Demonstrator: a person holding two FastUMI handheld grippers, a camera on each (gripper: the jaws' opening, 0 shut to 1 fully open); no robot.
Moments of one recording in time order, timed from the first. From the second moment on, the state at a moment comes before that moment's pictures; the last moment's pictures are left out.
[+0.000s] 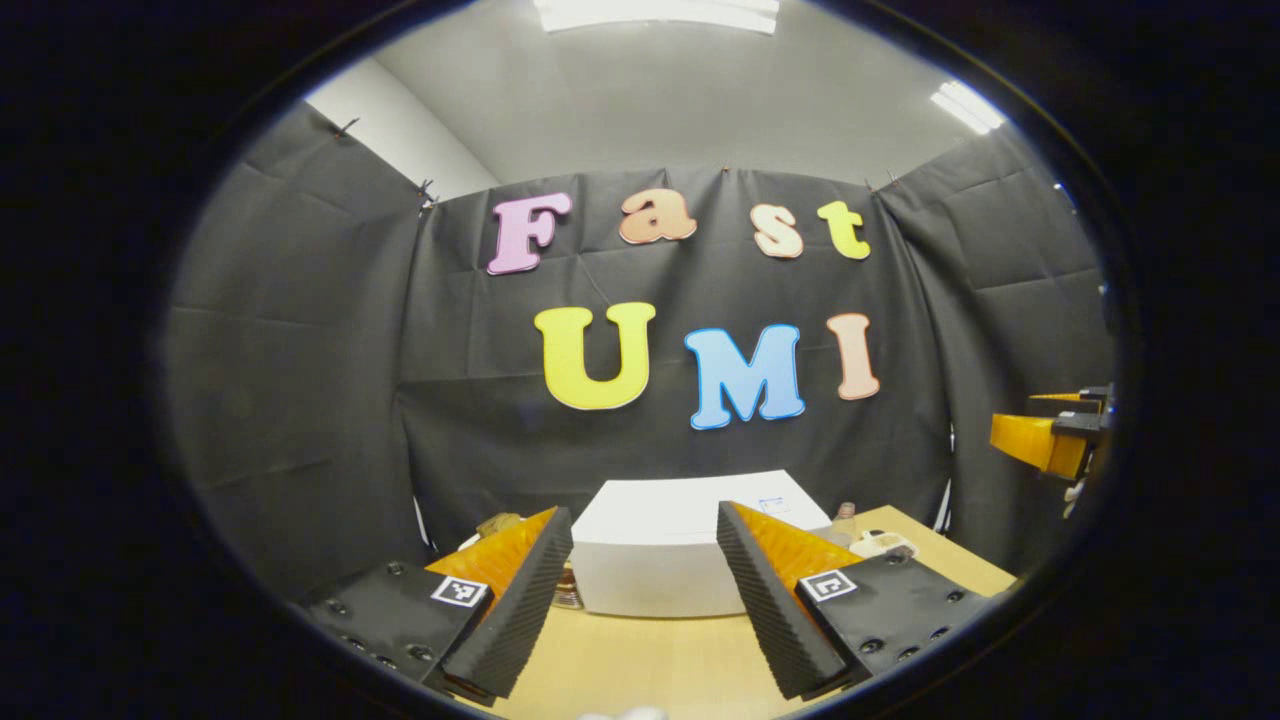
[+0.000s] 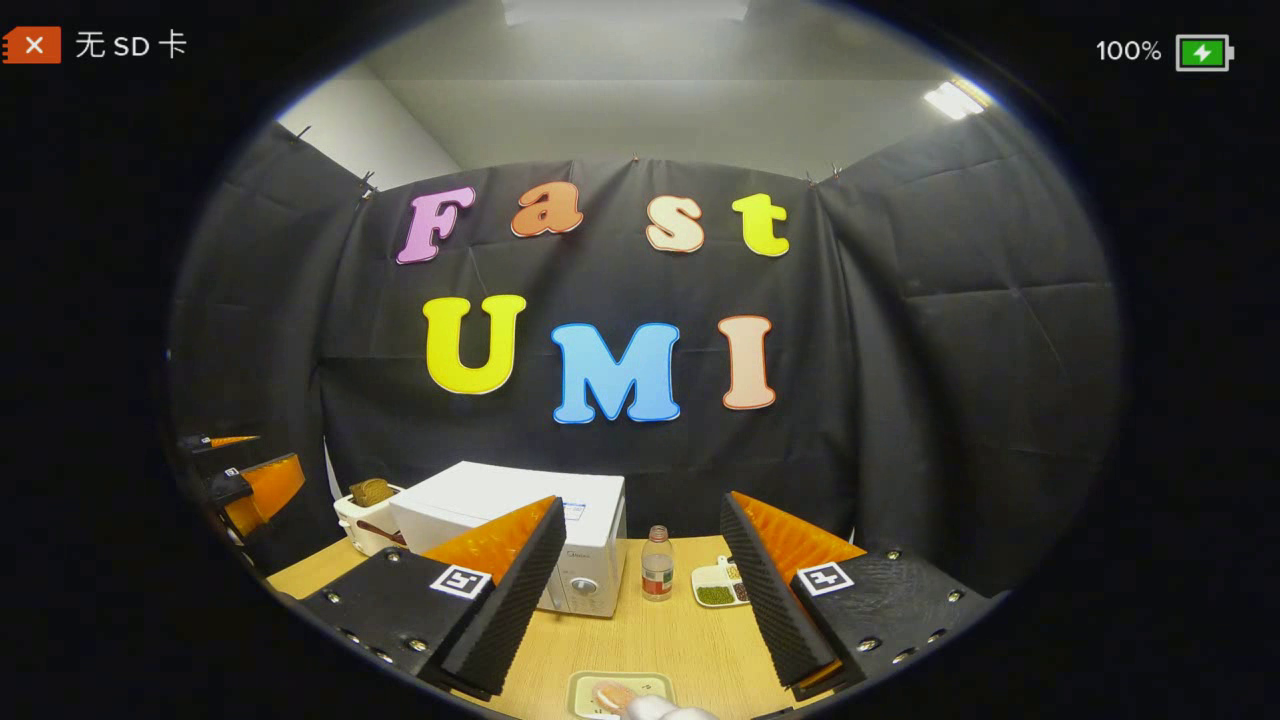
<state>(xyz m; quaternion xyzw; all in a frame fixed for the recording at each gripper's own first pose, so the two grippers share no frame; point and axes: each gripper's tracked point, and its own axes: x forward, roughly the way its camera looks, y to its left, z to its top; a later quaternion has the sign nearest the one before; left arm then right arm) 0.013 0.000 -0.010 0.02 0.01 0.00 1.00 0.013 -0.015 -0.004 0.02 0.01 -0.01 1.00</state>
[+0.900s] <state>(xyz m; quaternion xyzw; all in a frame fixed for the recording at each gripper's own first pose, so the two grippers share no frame) 0.123 -0.150 -0.265 0.04 0.09 -0.07 0.99 0.006 -0.073 0.017 0.03 0.04 -0.04 1.00</state>
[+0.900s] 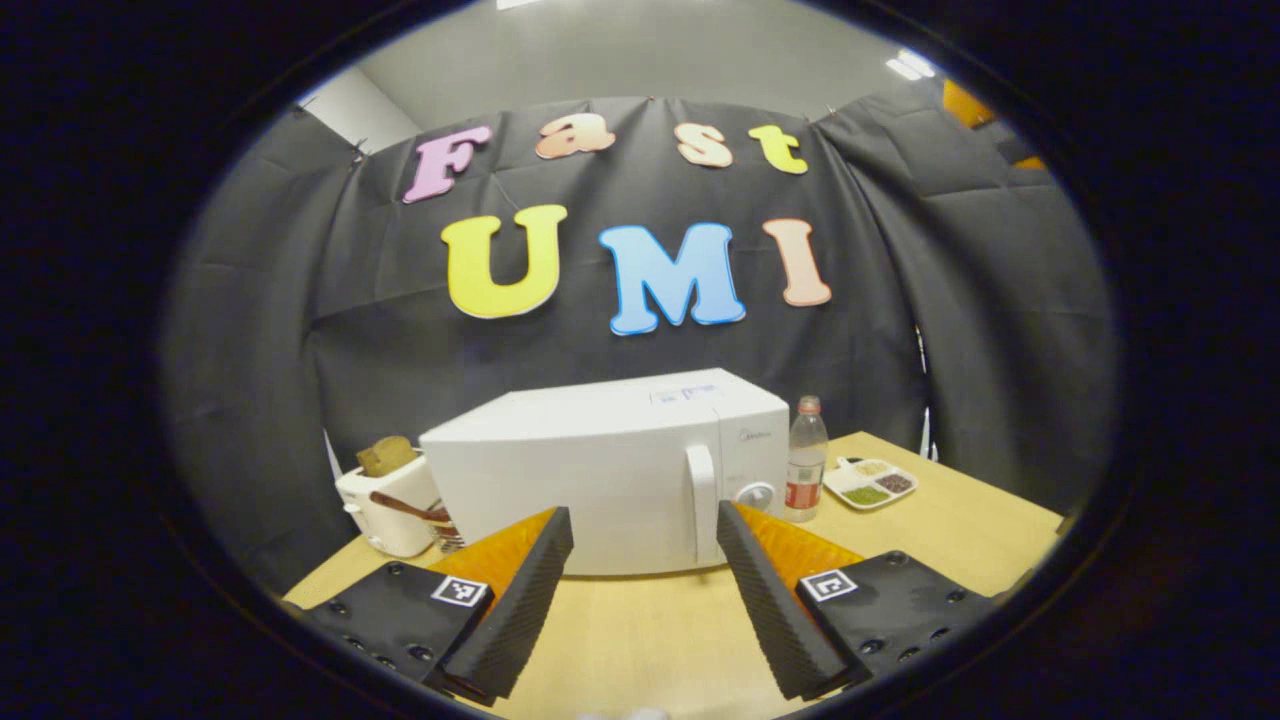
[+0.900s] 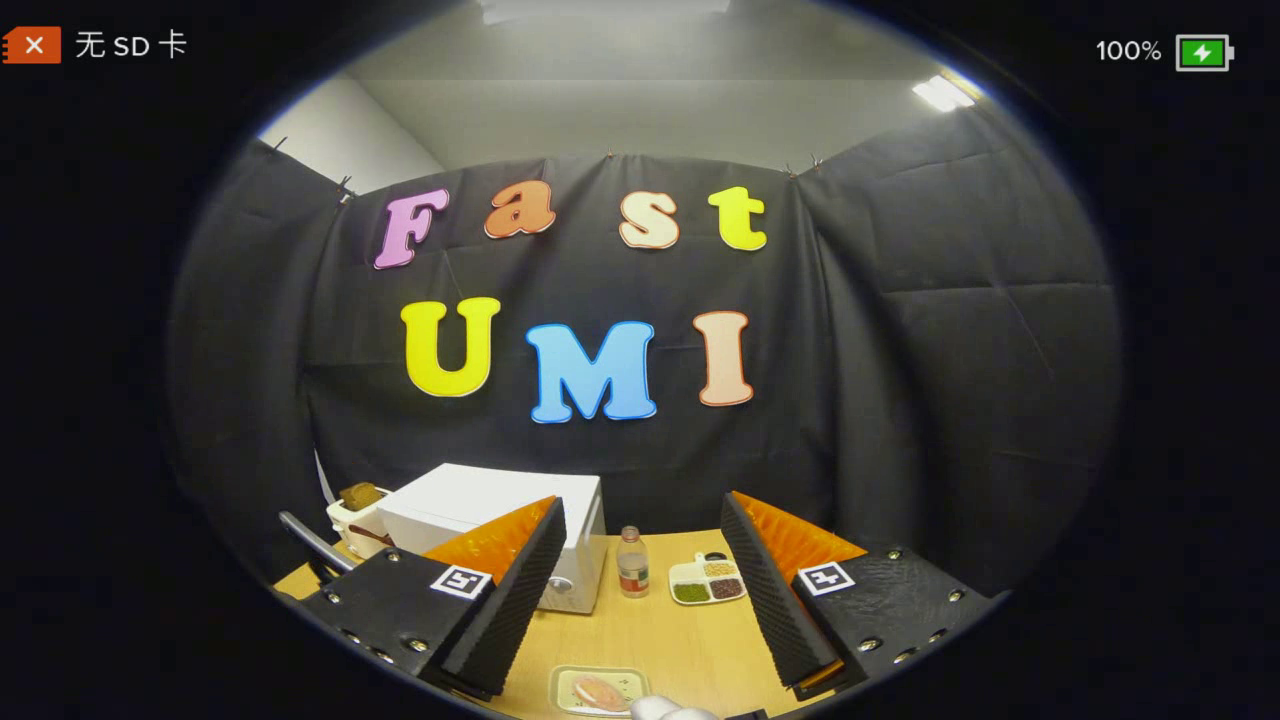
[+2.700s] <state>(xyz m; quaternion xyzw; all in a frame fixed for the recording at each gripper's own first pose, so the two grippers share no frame) 0.234 -0.208 -0.360 0.01 0.16 -0.11 0.98 -0.003 -0.111 -0.018 -0.04 0.10 -0.09 0.99</state>
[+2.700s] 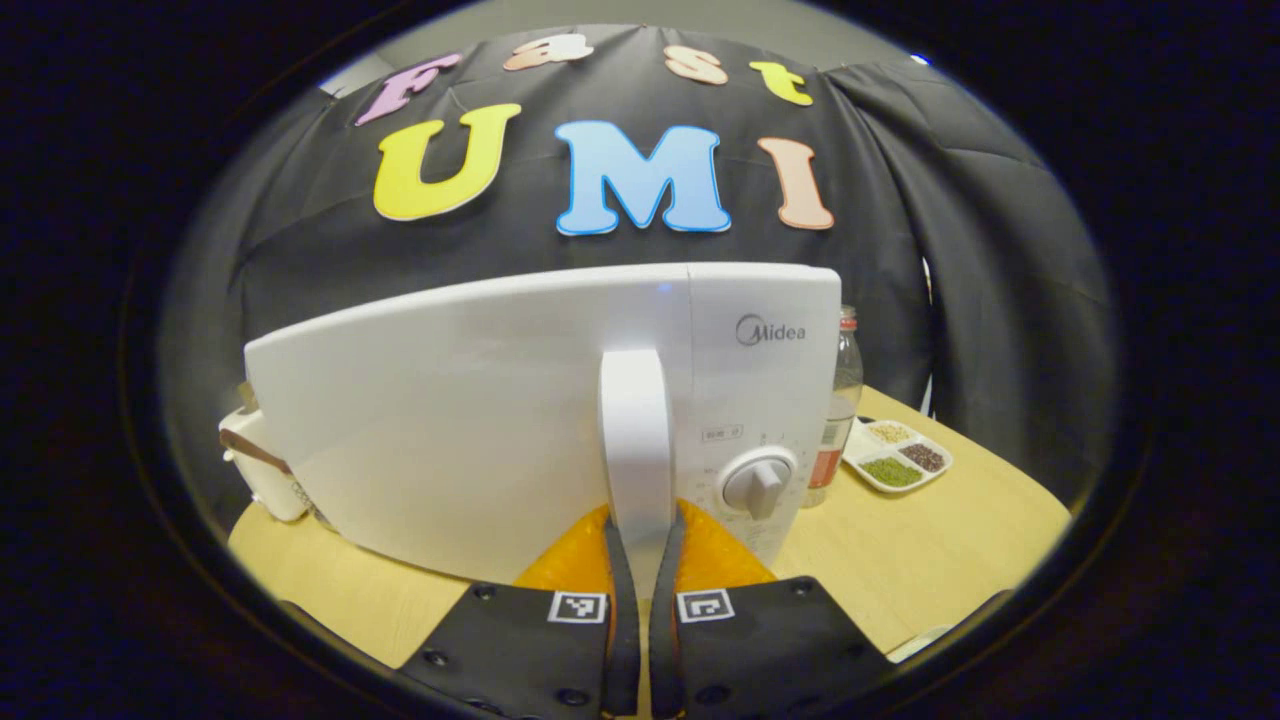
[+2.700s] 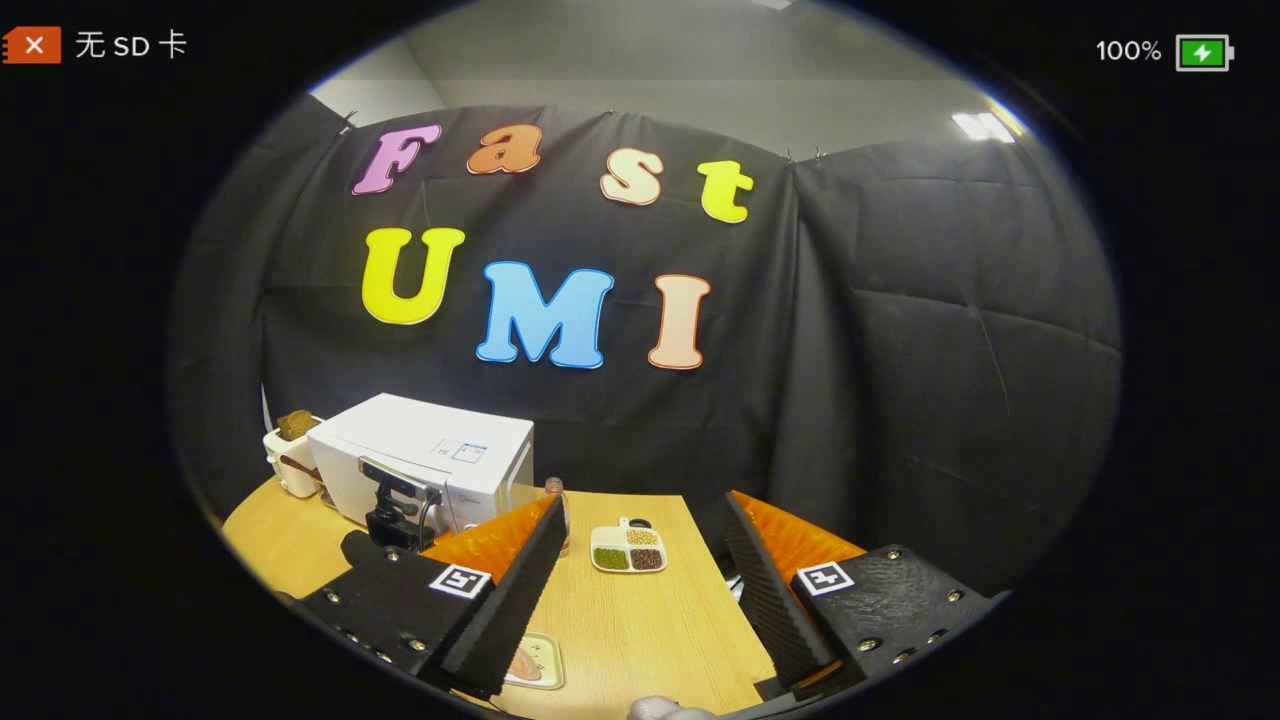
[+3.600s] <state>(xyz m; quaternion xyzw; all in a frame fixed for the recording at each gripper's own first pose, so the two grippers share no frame) 0.117 -0.108 -0.346 0.06 0.16 -0.05 0.98 -0.021 -0.059 -0.021 -0.02 0.09 0.01 1.00</state>
